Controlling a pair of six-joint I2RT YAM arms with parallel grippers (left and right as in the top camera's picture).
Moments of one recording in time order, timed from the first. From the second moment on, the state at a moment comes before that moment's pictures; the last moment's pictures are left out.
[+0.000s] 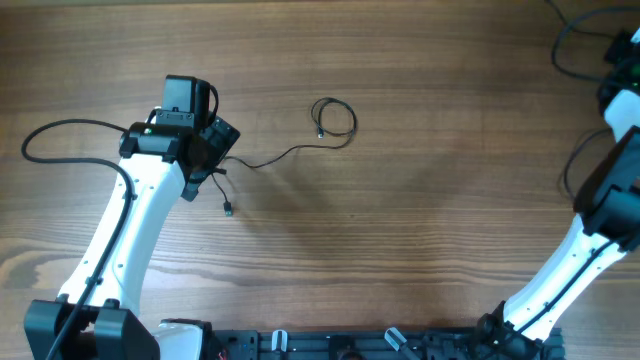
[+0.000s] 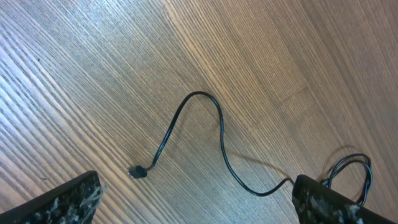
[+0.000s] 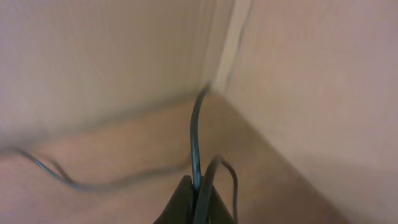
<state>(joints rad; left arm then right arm) -0.12 1.48 1.16 -0.92 -0.13 -1.05 -0.52 2.31 1.71 0.30 0.10 -0.12</state>
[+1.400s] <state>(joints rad) -0.12 1.48 1.16 -0.92 -0.13 -1.05 -0.41 2.20 1.79 0.10 0.45 1.08</state>
